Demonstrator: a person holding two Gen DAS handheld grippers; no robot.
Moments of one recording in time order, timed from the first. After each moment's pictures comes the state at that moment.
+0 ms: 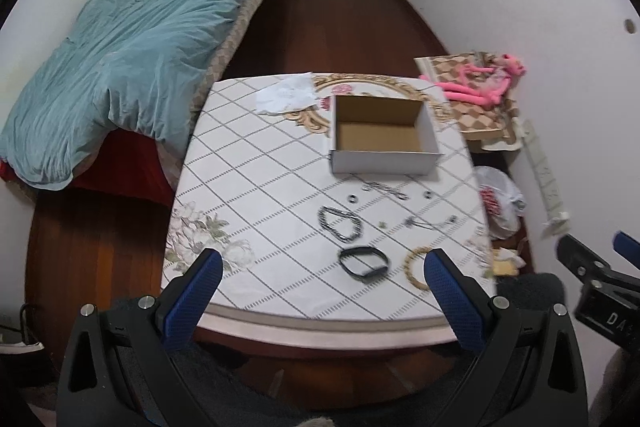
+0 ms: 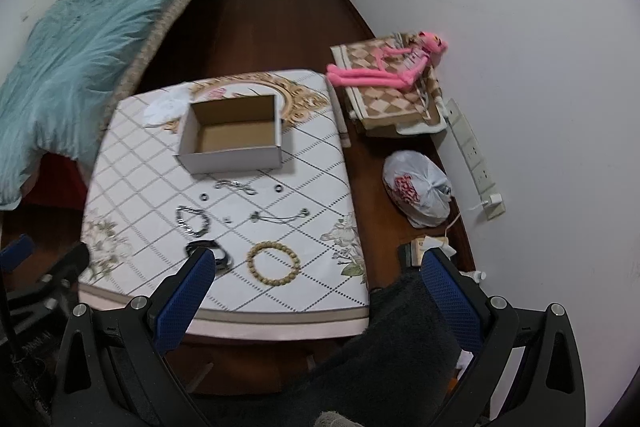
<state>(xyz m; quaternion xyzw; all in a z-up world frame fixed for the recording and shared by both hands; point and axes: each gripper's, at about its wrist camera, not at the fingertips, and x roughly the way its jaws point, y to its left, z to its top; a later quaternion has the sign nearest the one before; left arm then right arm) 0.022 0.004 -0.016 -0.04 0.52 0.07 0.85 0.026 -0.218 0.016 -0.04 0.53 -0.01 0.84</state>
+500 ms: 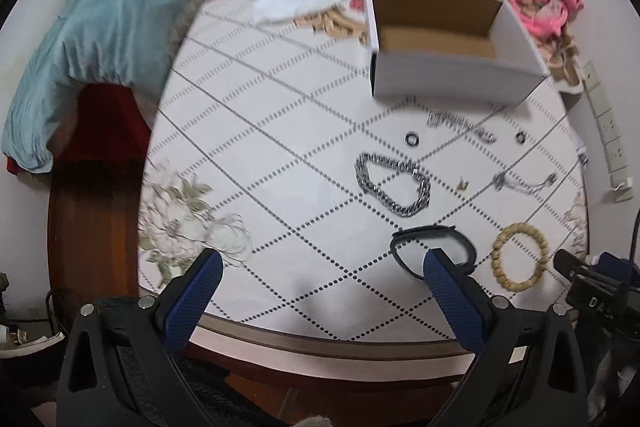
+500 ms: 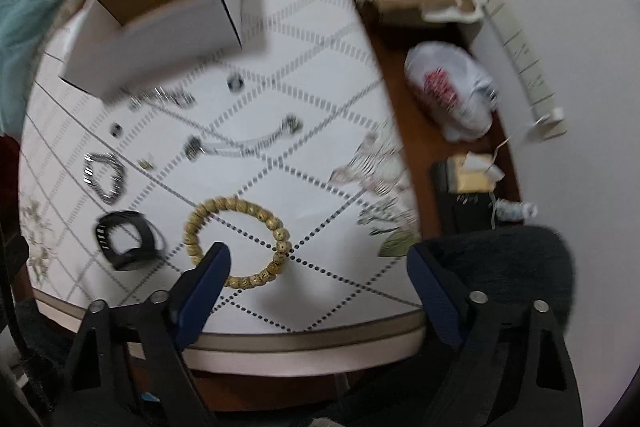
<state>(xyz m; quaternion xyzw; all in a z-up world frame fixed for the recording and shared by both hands) 0.074 0.016 -0.166 0.00 0.63 0.11 0.77 0.089 -0.238 -0.199 0.00 0.68 -0.02 0.74</state>
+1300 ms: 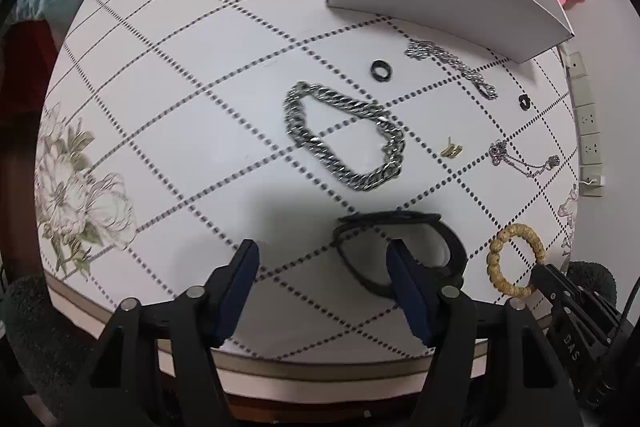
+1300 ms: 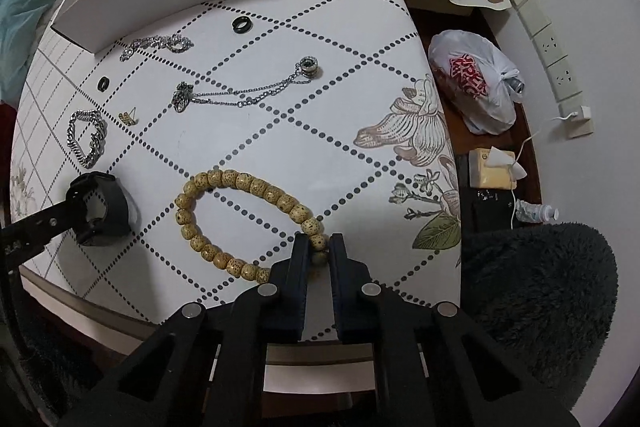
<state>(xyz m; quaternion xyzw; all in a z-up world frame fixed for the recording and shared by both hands) 0.094 0.006 -0.242 -0.10 0.69 0.04 0.72 0.069 -0.228 -0.235 -0.01 0.68 0.02 0.73</state>
